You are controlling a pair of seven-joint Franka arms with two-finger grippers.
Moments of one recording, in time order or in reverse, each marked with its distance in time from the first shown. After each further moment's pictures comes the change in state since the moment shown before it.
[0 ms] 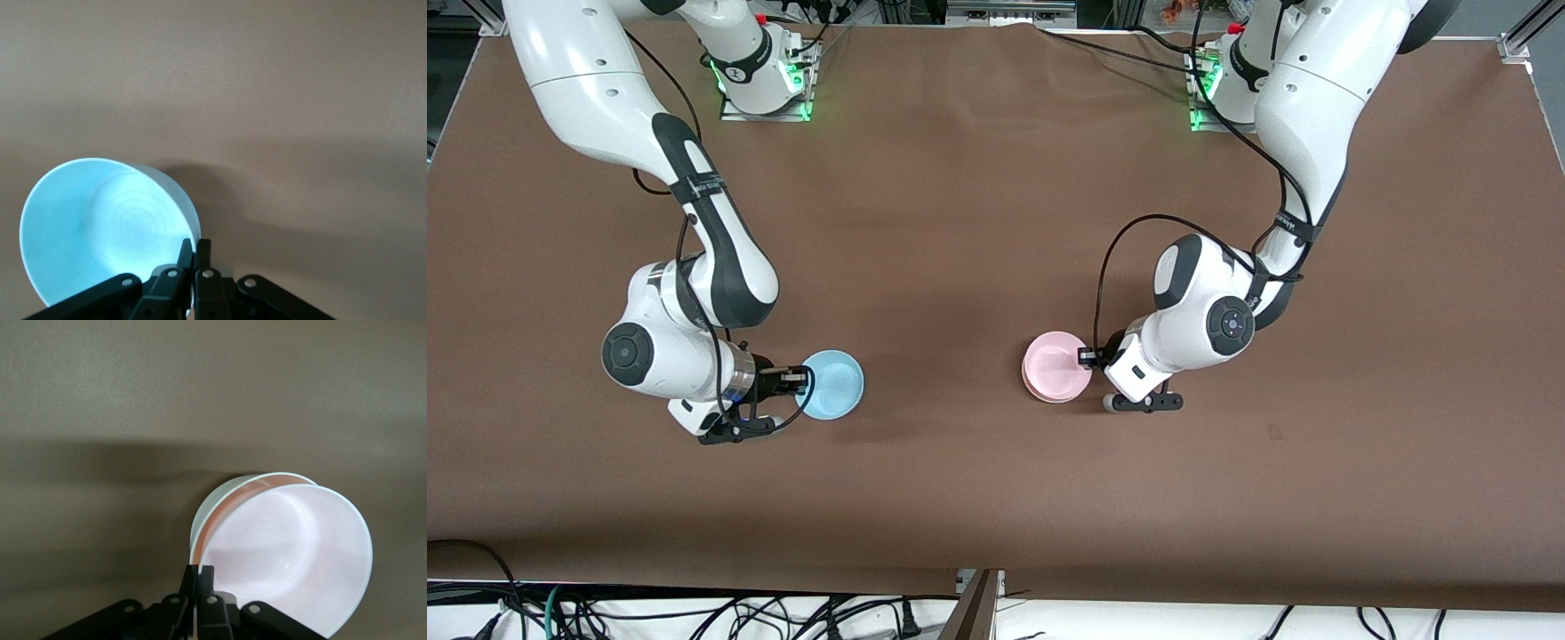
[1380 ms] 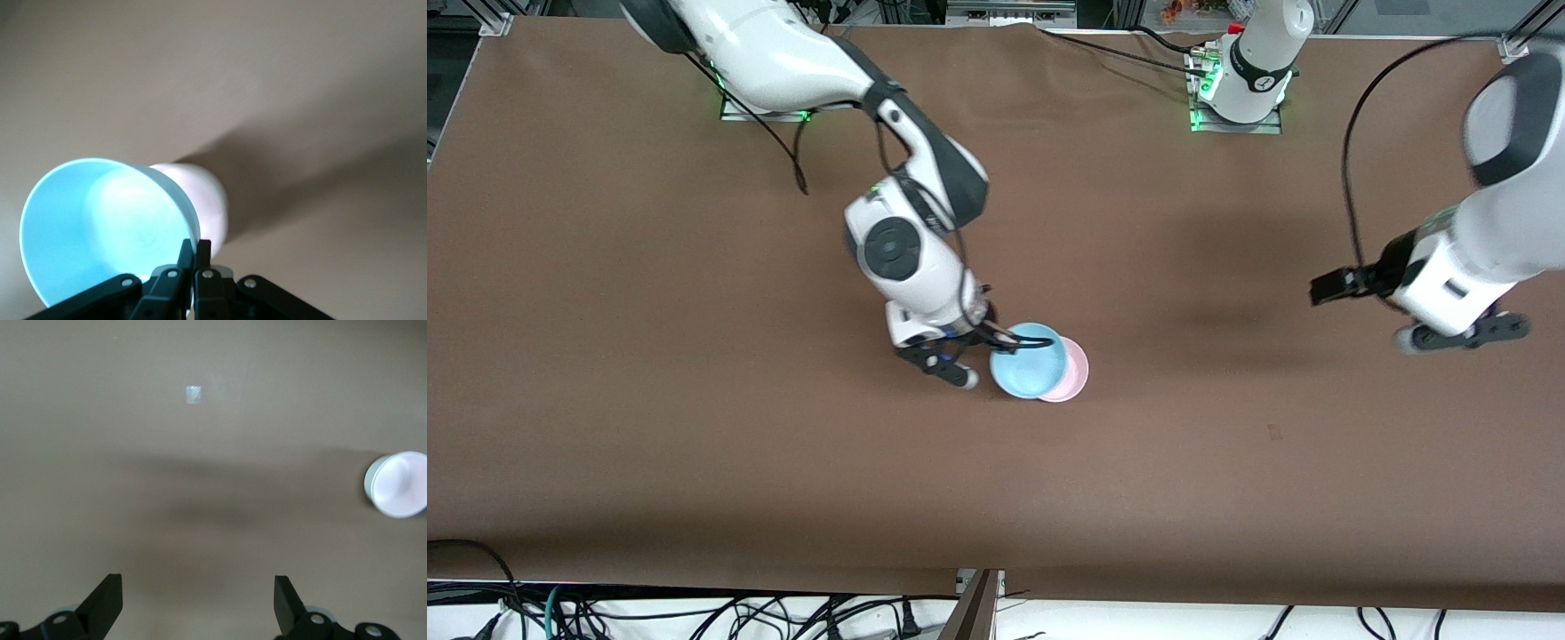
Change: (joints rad) left arm 0.255 -0.519 0.130 0.097 0.266 -0.770 0.085; right arm 0.492 0.165 0.007 0.354 0.000 0.141 1.171
